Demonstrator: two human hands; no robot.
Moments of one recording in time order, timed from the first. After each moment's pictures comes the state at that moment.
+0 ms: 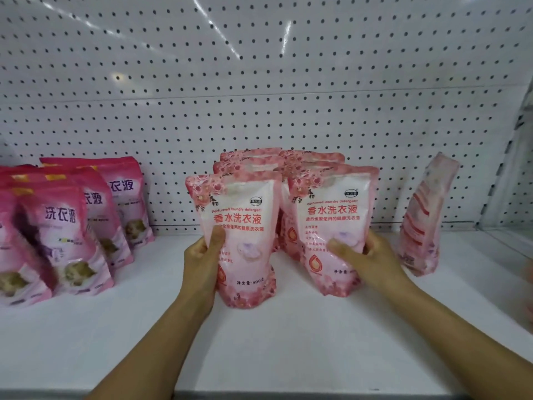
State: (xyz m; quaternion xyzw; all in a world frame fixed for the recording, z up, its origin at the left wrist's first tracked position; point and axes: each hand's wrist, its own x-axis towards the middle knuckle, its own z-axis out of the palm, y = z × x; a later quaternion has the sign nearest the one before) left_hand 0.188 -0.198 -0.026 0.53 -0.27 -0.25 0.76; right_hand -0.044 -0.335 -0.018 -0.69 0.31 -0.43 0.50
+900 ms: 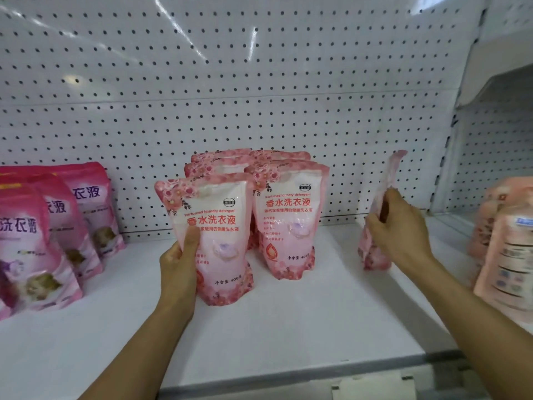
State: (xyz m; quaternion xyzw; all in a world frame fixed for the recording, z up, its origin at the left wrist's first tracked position) left_hand 0.175 -0.192 -0.025 0.52 -0.27 -0.23 0.78; right_hand -0.111 -0.354 0.018 -0.73 0.51 -0.45 0.05
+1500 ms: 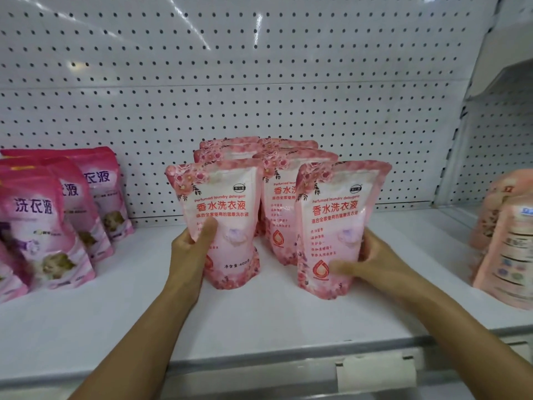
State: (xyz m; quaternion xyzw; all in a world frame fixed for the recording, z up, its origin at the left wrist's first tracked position) left_hand 0.177 -0.180 -0.025 0.53 -0.31 -0.28 0.74; right_hand -0.101 -0.286 -0.008 -0.70 0.34 -0.32 0.54
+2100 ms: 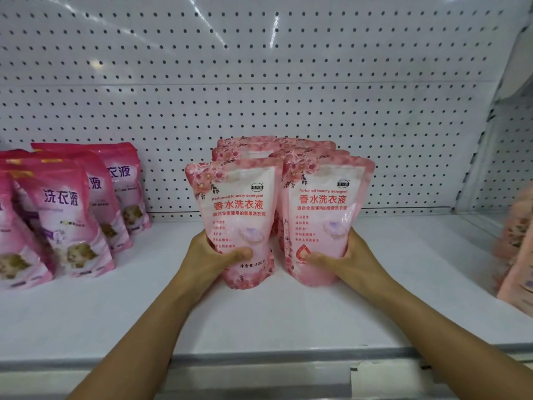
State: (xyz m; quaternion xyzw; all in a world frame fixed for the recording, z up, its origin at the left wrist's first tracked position) left_hand 0.184 -0.162 -0.024 0.55 -0.43 -0.31 0.64; right_hand -0.048 -0.288 -0.024 -0.73 0.24 -0.36 0.52
